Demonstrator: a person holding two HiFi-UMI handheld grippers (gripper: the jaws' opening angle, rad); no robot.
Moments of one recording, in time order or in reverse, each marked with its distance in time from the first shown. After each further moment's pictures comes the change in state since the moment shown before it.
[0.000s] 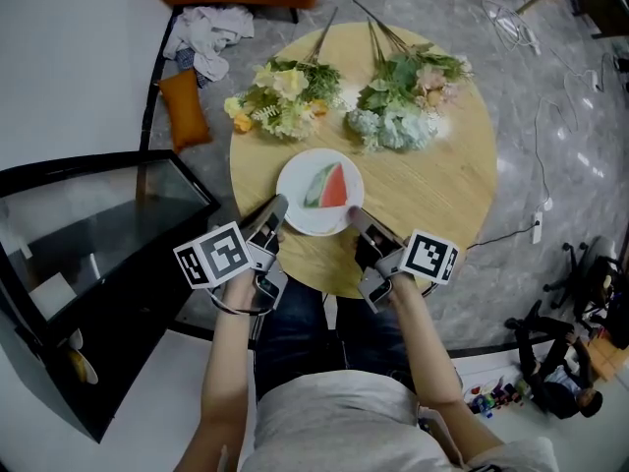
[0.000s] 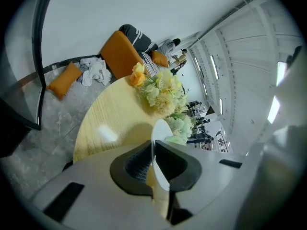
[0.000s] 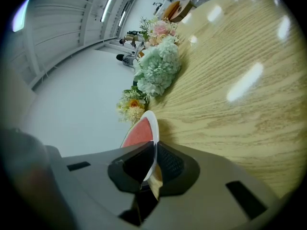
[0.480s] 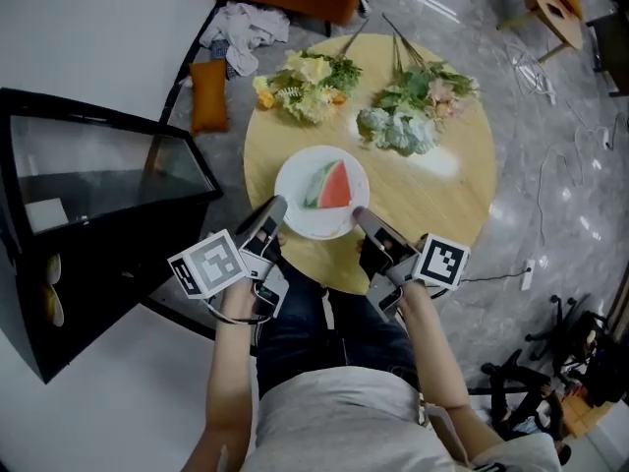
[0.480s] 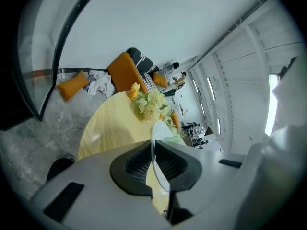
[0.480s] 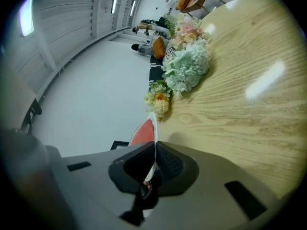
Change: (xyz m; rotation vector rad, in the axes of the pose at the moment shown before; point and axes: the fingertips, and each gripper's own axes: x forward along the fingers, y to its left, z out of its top) left arm -0.052 -0.038 -0.026 -0.083 -0.266 -0.042; right arm -0.037 0.051 -0.004 -0.137 0.152 0.187
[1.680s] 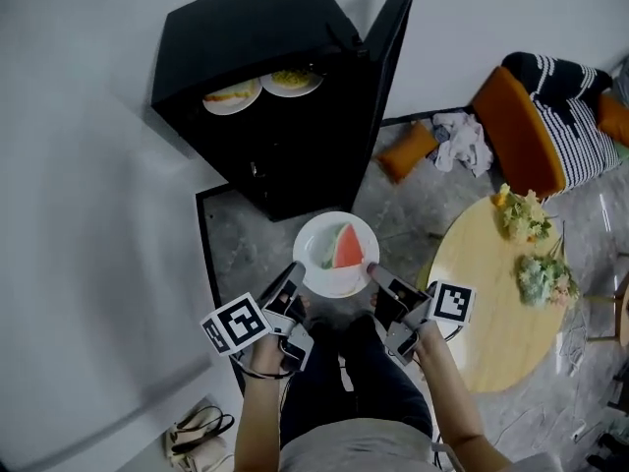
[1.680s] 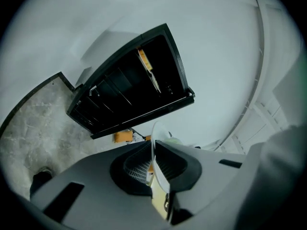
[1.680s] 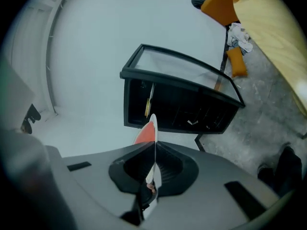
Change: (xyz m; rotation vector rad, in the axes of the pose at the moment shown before) left arm -0.372 0.117 -0.120 -0.427 -0.959 0.187; right arm 0.076 0.107 -0.324 -0.310 0.906 0.260
